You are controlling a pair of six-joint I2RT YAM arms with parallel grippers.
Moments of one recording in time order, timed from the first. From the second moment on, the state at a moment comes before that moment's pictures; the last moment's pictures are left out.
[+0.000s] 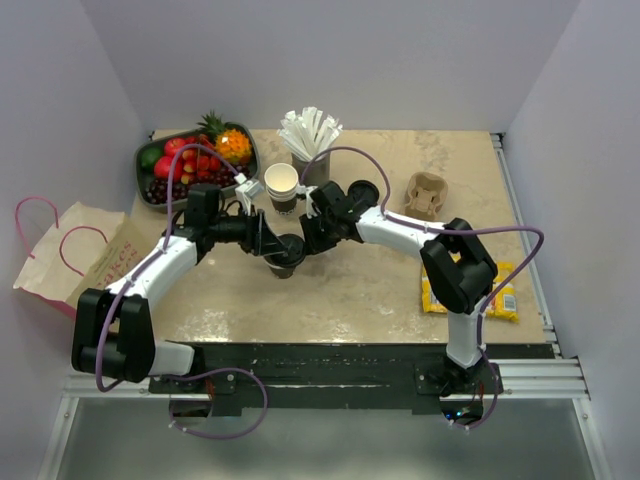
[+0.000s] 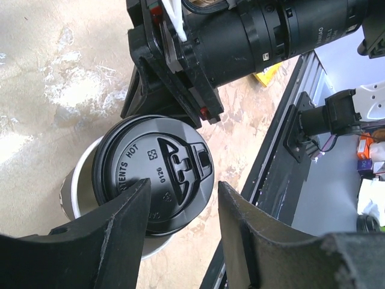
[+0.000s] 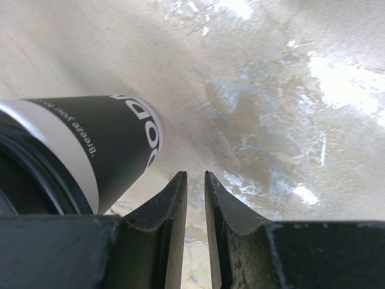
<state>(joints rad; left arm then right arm) -0.18 1.35 0.82 -0.17 0.96 -0.13 0.73 1.95 1.38 -0.37 -0.19 0.28</state>
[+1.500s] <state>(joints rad) -0.18 1.35 0.85 -0.23 0.94 -0.09 0.72 1.88 1.51 -0.45 0.06 0.19</state>
